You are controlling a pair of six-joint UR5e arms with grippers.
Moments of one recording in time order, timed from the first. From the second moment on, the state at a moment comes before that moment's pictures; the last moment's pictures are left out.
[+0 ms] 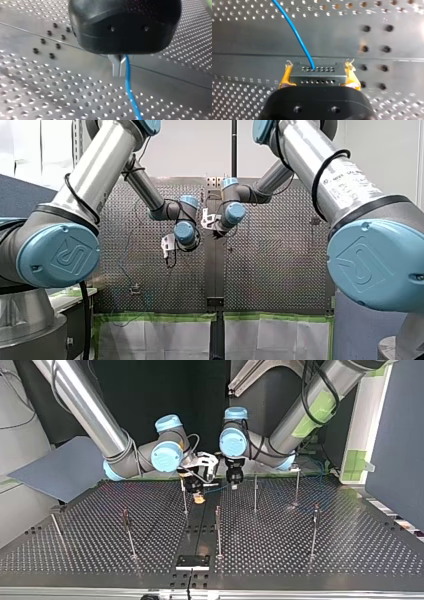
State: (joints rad) left arm -0.39 -2.07 -1.66 -2.78 -1.95 -1.83; right arm 2.27 -0.89 1.16 -0.01 1.60 1.70
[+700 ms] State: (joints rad) left arm -0.41 -1.88 -1.68 -2.88 -1.97 -1.82; right arm 2.24 -1.09 1.29 0.03 1.56 1.70
